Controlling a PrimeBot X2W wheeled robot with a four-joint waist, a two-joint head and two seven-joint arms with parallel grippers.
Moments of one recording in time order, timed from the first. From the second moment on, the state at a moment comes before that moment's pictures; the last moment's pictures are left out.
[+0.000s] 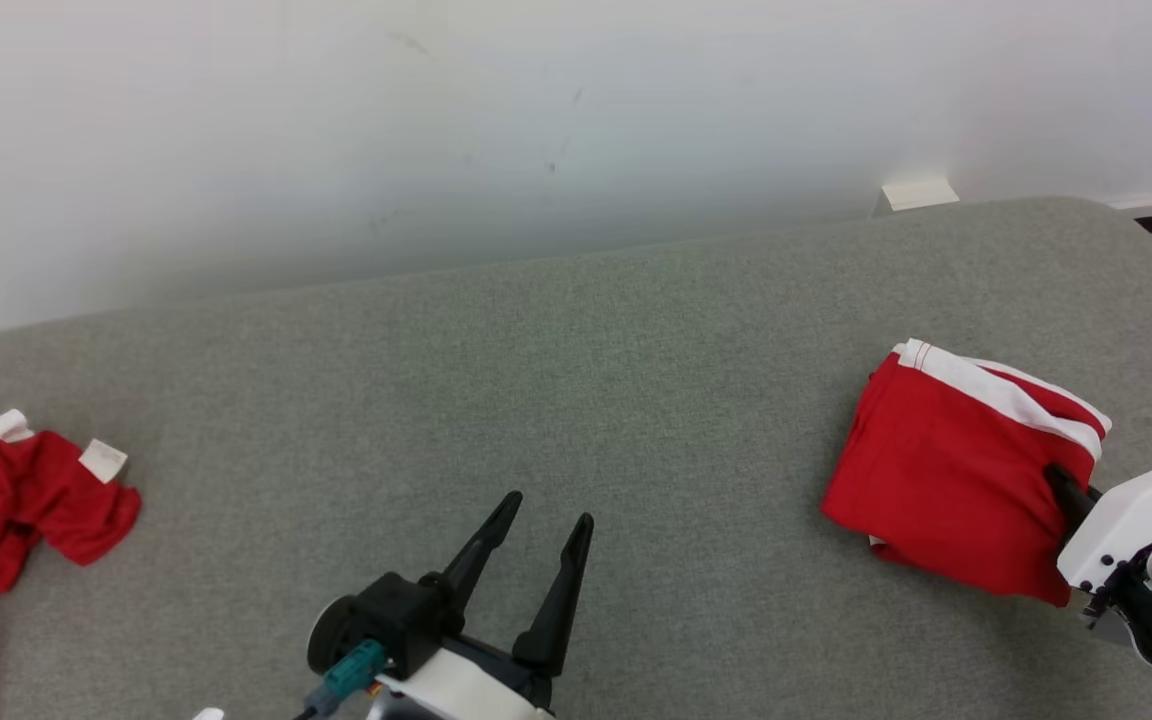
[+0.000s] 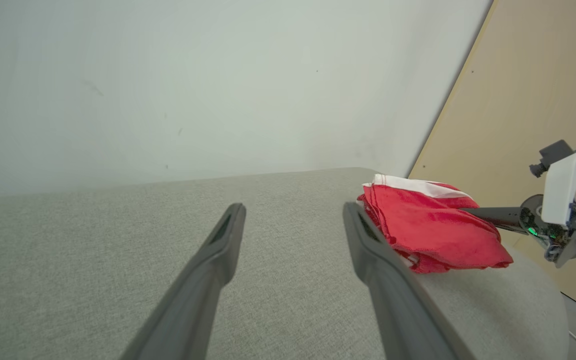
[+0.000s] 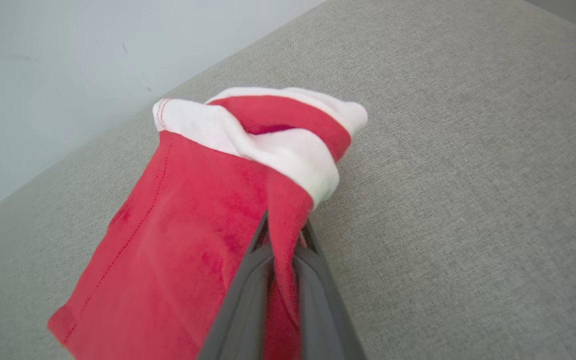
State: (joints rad) left arm -0.20 0.05 -0.40 0.23 -0.26 -0.12 -0.26; right arm -0.63 -0.31 0.31 0.95 0.95 0.13 0.19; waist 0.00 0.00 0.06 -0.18
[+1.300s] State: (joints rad) left arm -0.32 0.08 -0.36 0.21 -0.21 -0.13 -0.26; right arm -1.10 -0.67 0.57 1.26 0.37 0.13 -0.02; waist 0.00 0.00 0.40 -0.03
